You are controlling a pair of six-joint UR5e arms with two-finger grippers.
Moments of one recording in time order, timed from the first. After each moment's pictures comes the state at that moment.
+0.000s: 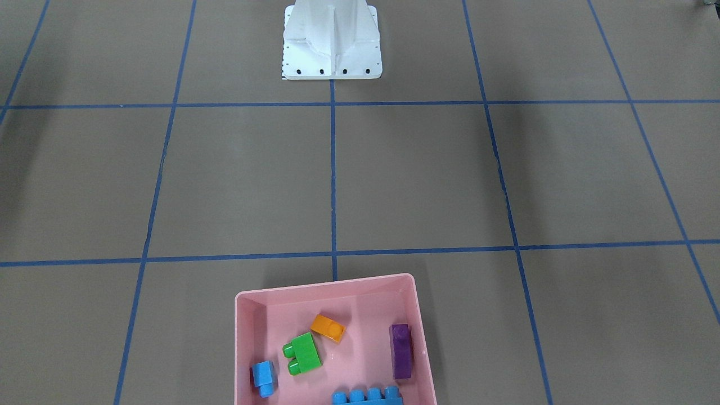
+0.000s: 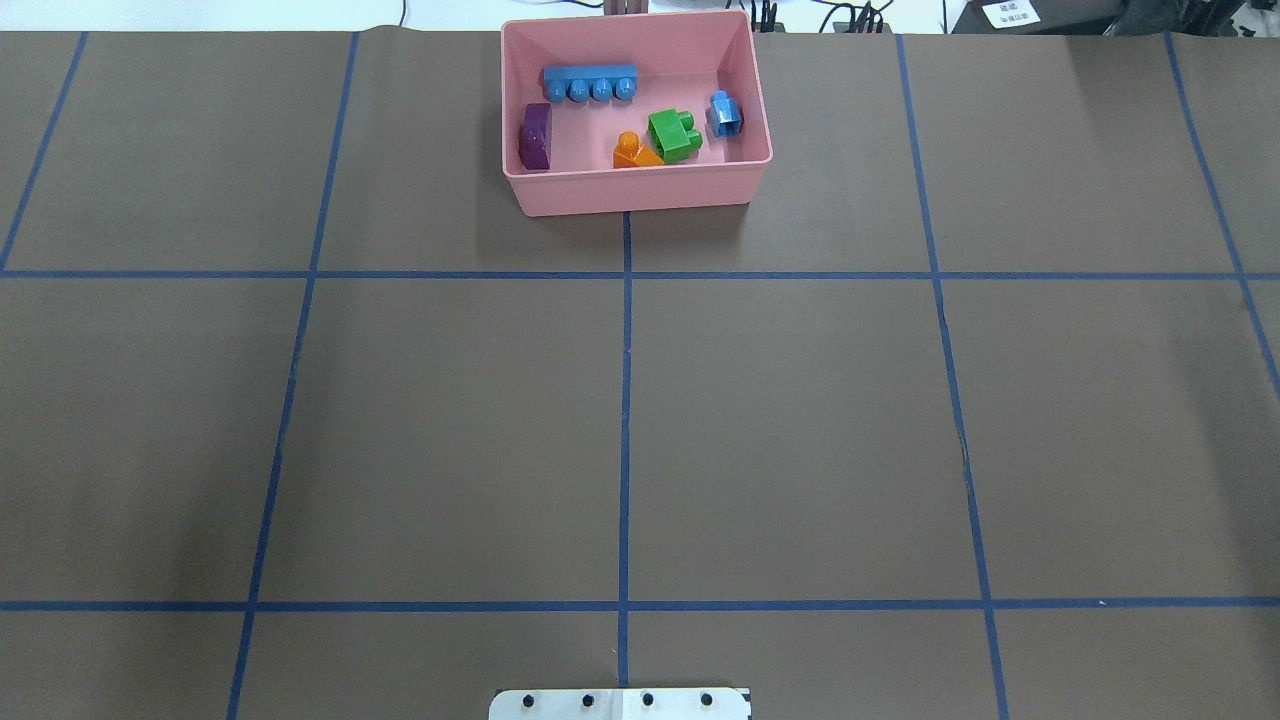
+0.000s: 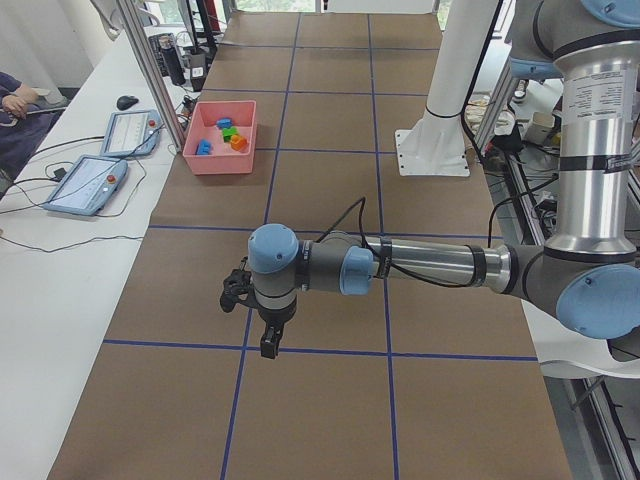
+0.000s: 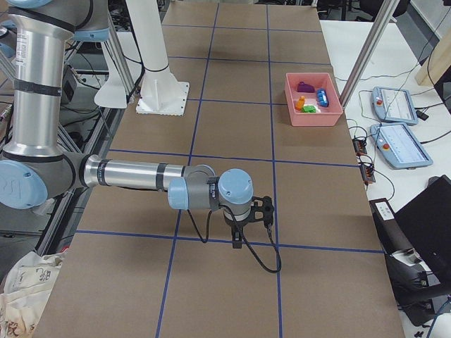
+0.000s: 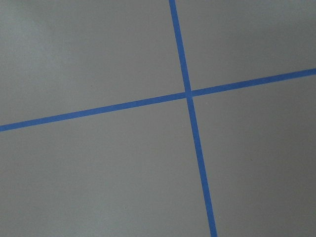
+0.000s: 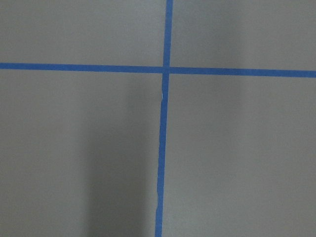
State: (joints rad) left arm -1.58 -1.51 -1.70 -1.59 -2.29 0.12; right arm 1.60 -1.74 1.71 -1.48 2.40 0.01
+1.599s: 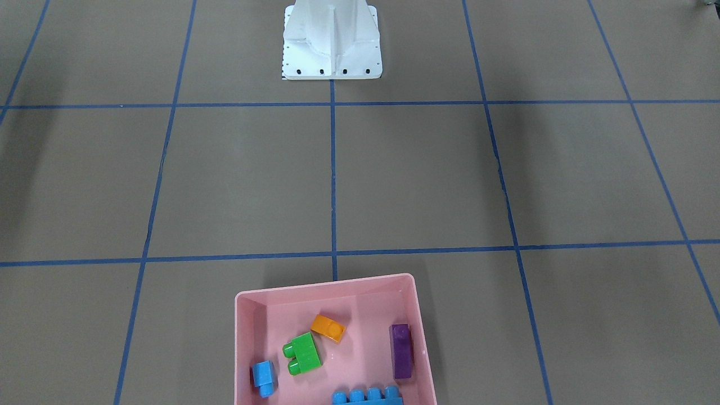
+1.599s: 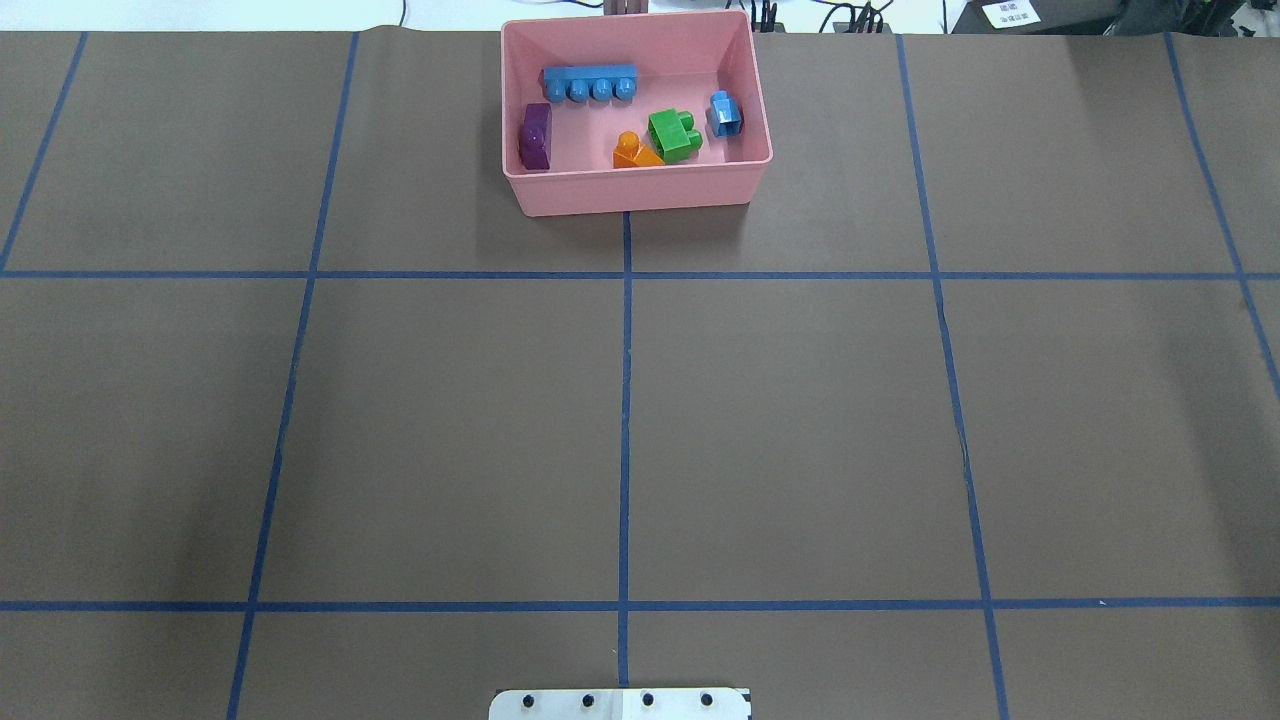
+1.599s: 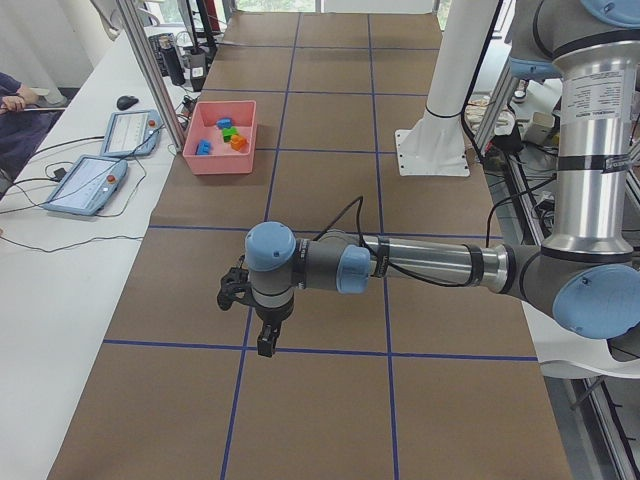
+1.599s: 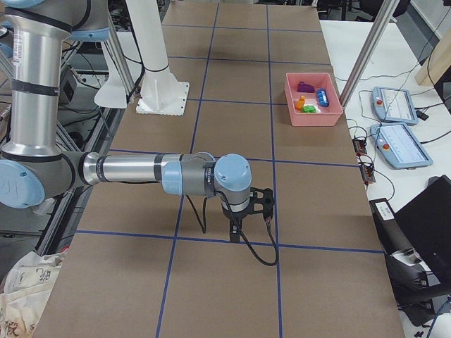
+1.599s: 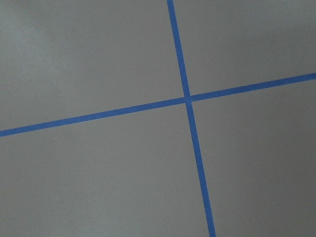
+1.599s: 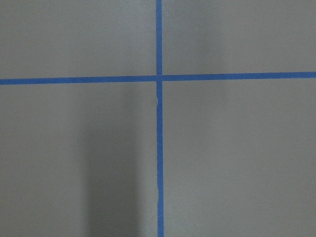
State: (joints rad) left arm -1.58 -1.52 -1.69 -1.59 -2.29 0.12; right arm 1.65 -1.73 1.80 -1.61 2.38 0.00
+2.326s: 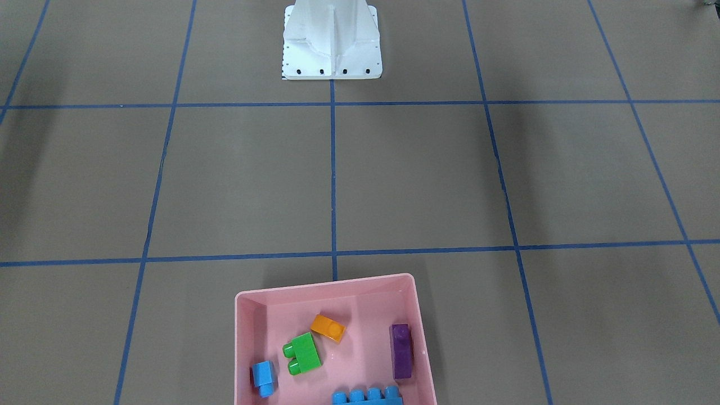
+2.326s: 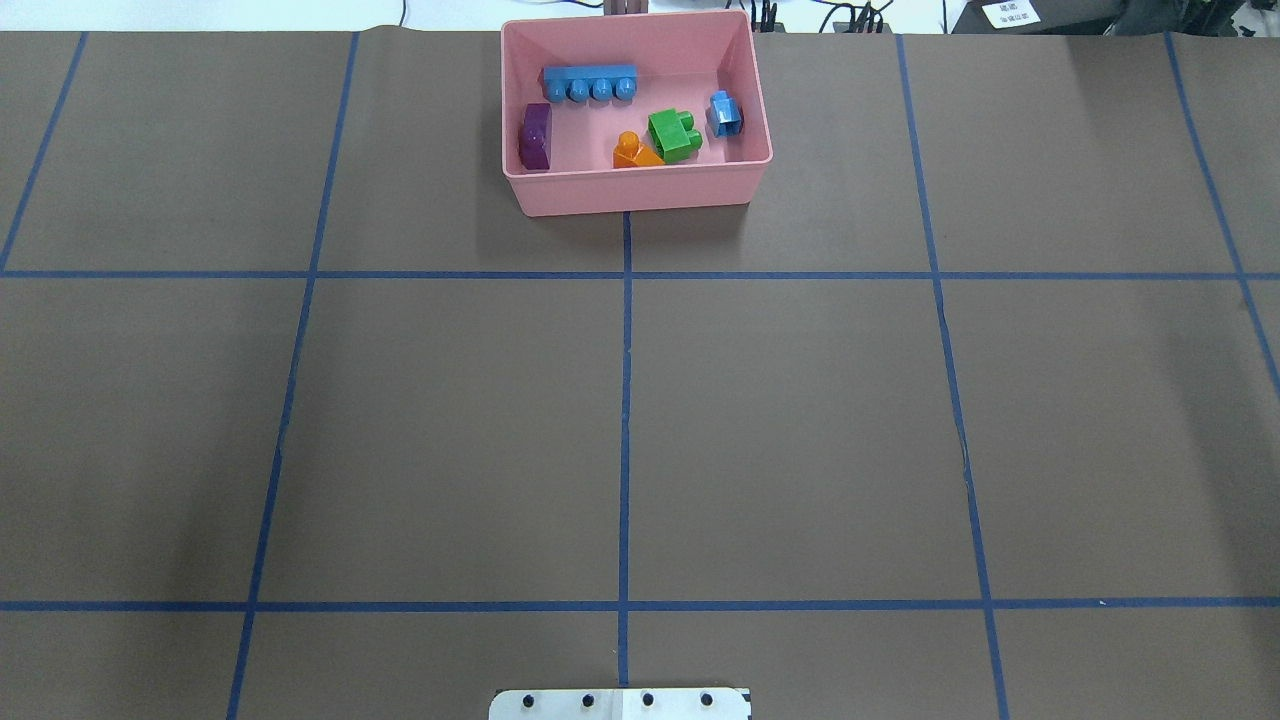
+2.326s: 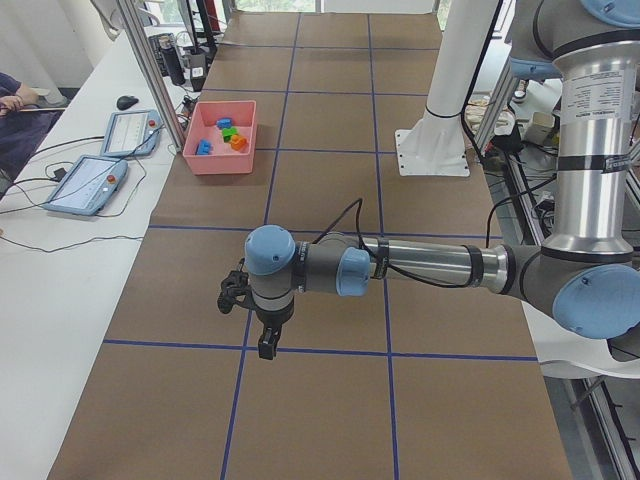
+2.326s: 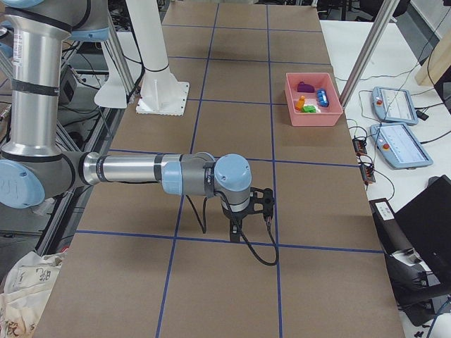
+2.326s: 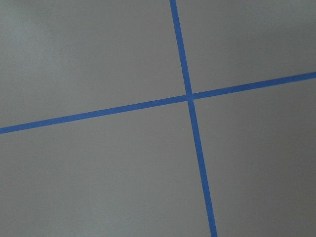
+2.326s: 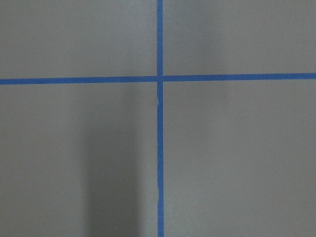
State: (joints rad) left arm -1.58 -1.52 -1.68 -1.59 -2.29 0.12; right arm 1.65 -1.73 1.80 -1.61 2.38 0.00
